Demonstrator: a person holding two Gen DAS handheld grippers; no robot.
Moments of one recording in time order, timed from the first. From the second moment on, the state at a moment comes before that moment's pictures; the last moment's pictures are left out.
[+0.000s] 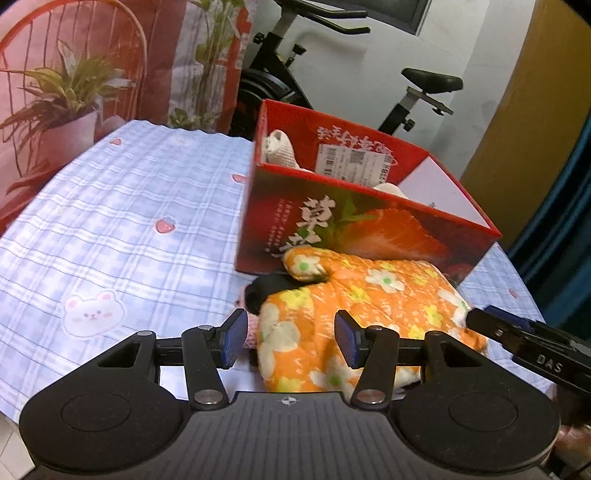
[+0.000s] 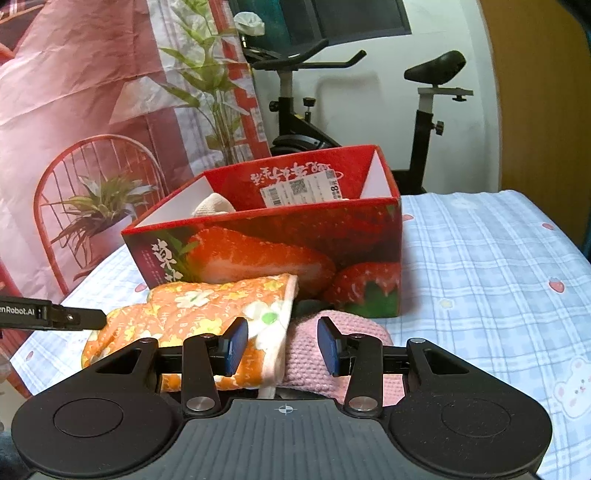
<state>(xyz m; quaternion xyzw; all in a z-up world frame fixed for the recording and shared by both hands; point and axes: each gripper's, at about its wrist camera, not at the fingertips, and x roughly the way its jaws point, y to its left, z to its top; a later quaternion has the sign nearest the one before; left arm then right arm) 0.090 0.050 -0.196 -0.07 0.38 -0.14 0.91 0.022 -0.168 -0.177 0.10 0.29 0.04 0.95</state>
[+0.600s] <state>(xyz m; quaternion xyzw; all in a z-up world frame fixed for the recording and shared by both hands) 0.095 0.044 -0.225 -0.09 0.41 -0.16 0.89 0.022 -0.153 -0.193 0.08 0.31 0.06 0.95</state>
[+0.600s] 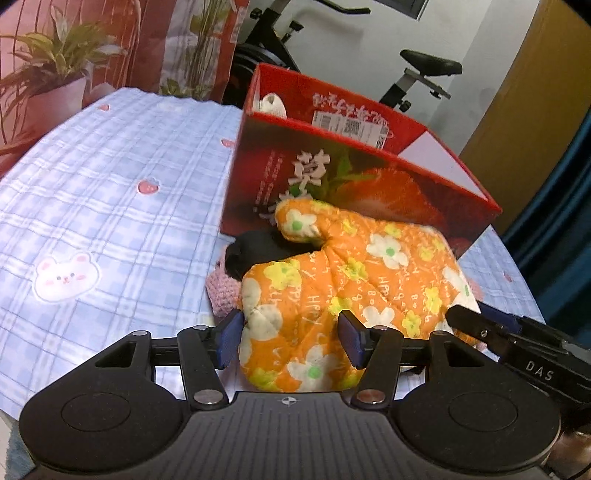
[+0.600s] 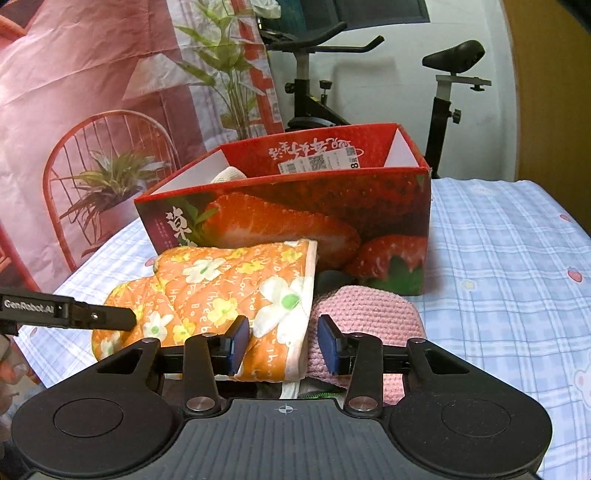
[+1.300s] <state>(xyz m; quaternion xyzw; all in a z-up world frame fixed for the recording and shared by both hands) 0.094 0.040 -0.230 -0.08 0.41 -0.17 0.89 0.017 -0.153 -0.189 0.08 0.30 0.06 0.95</state>
